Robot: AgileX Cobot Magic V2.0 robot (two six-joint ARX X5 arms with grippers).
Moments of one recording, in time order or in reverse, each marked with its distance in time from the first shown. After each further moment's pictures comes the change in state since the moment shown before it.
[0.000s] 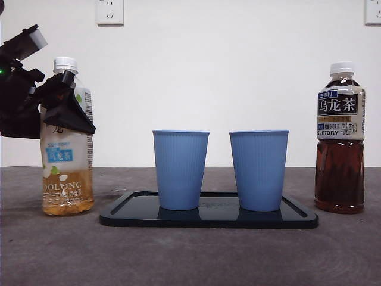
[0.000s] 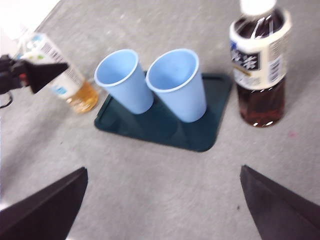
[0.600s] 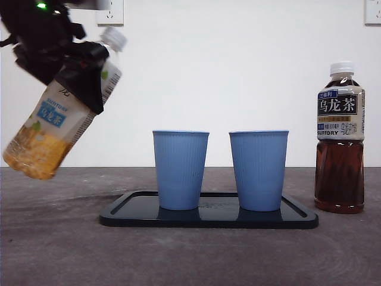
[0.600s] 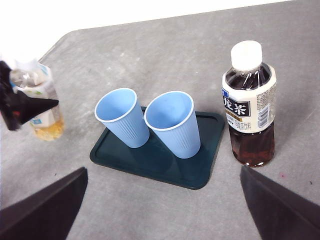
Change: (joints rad) left arm -0.357 -0.021 0.405 -0.744 -0.598 0.295; right arm 0.000 0.000 0.000 0.125 0.029 0.000
